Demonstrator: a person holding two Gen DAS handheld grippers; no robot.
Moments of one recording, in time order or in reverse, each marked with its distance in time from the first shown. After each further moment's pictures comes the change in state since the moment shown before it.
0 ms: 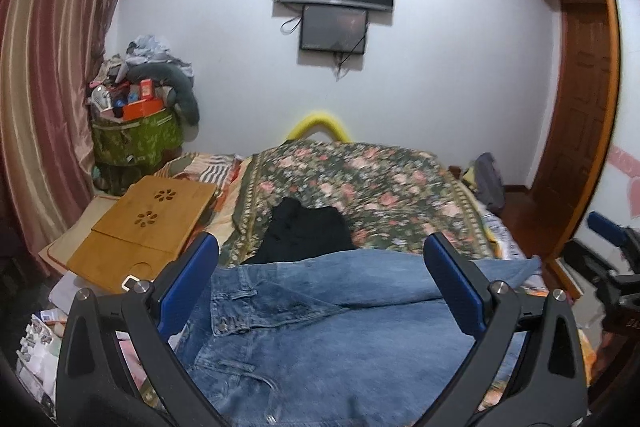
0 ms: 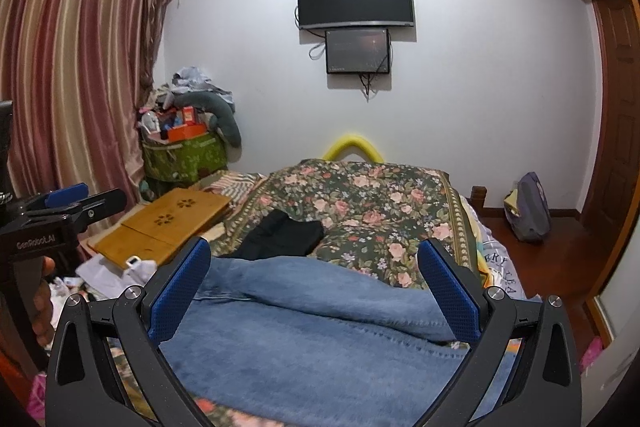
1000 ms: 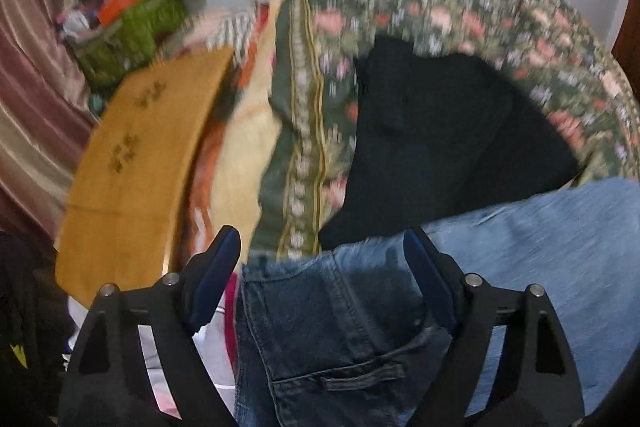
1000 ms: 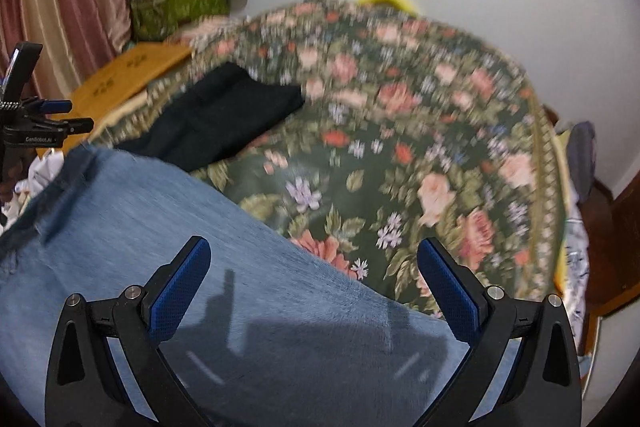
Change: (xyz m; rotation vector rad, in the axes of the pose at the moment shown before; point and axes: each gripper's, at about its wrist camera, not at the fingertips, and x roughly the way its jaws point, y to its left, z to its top) left arm 0.362 0.126 -0.069 0.131 0.623 0.162; right arm 0.276 -0.076 -0.065 -0.153 0.581 0.138
